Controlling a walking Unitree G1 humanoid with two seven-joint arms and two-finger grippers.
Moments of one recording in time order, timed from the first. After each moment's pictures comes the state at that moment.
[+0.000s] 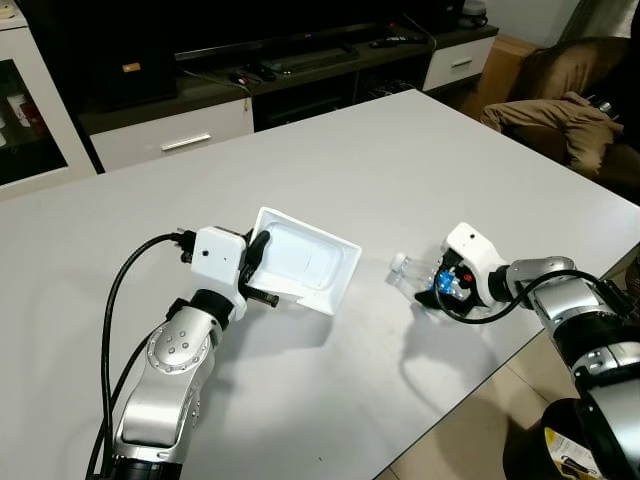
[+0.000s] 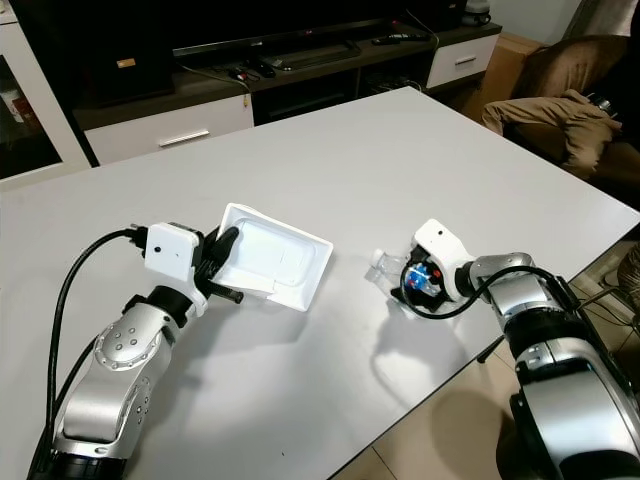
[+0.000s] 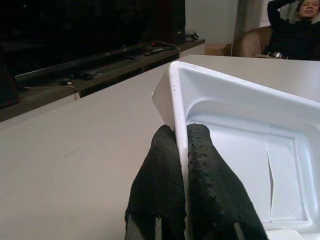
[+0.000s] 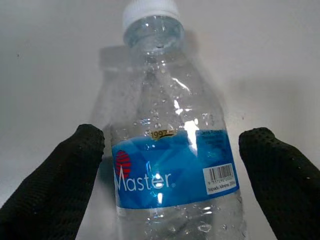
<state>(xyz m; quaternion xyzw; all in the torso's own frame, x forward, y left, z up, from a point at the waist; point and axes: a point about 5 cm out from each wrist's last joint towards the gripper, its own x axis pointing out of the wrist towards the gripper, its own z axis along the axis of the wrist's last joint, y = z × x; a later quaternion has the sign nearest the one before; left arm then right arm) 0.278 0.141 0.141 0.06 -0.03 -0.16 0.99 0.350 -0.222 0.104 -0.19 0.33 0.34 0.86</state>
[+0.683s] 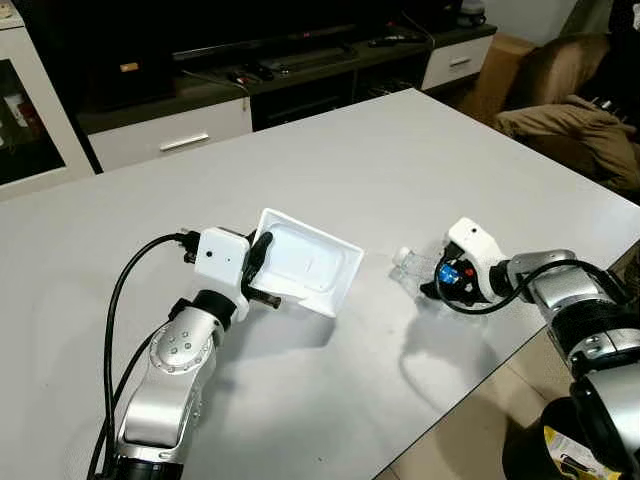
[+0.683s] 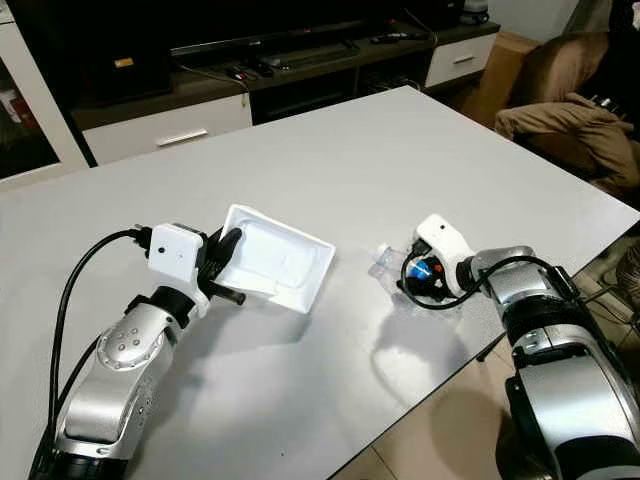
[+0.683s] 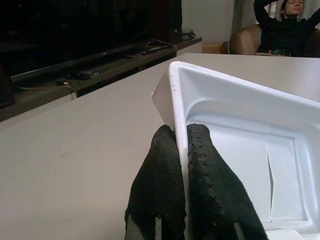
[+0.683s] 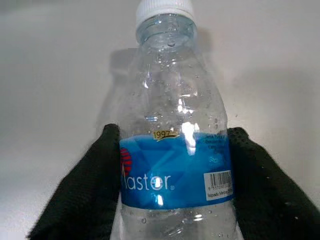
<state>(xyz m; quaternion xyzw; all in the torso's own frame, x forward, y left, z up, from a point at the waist) 0.278 0.138 0.140 0.07 -0.02 -0.16 0.98 0.354 -0.223 0.109 -0.15 0.34 0.33 0.87</state>
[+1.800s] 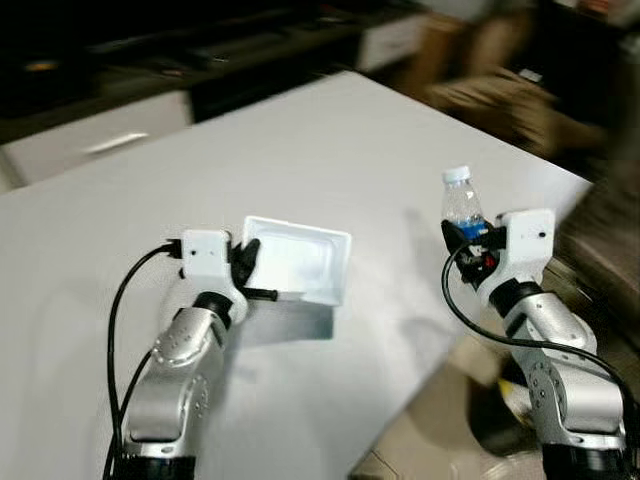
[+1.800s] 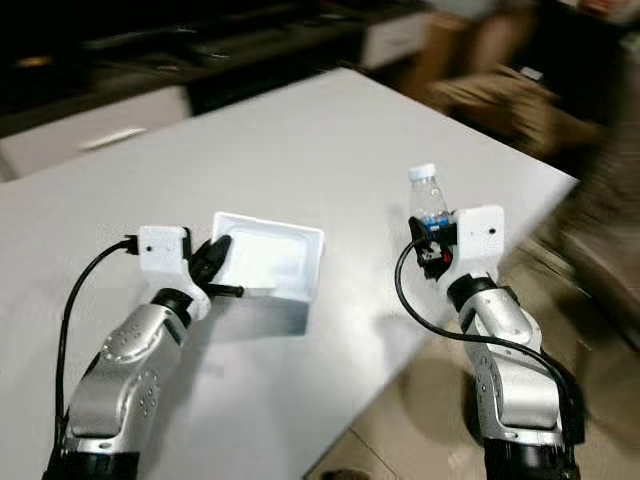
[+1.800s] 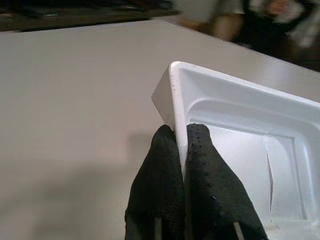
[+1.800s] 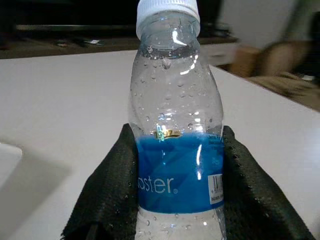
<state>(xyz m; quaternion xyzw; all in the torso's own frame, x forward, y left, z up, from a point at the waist) 0.279 0.136 0.133 -0.05 0.04 -0.11 0.99 0.283 -0.184 0.160 -0.02 0.00 0.09 1.00</state>
